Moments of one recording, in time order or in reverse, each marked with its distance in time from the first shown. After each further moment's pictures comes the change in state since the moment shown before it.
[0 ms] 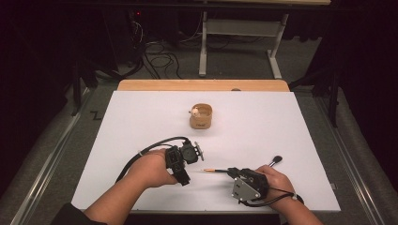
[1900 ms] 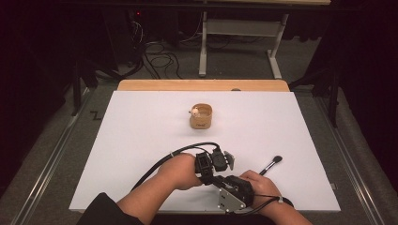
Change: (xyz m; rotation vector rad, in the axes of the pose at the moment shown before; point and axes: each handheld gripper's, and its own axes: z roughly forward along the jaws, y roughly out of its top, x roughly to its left) left arm -0.066 0.028 0.028 0.153 -0.136 0.083; right arm 0.022 0.035 0.012 -0.083 0.063 -0.092
